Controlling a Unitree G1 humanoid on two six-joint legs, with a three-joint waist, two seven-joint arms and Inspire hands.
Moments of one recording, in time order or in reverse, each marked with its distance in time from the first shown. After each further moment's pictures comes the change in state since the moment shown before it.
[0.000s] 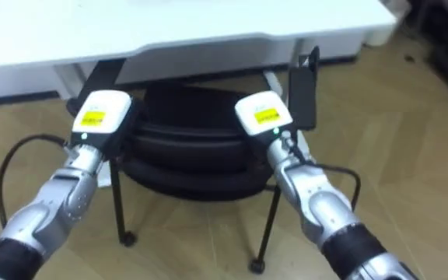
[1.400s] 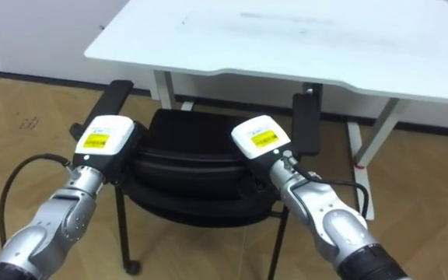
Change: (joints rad) left arm 0.116 0.001 -0.024 -0.097 0.033 0.016 -0.078; right arm 0.132 -0.060 -0.040 -0.065 -0.031 -0.132 0.030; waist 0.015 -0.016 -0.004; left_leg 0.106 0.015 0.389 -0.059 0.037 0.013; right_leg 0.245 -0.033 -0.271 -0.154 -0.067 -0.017
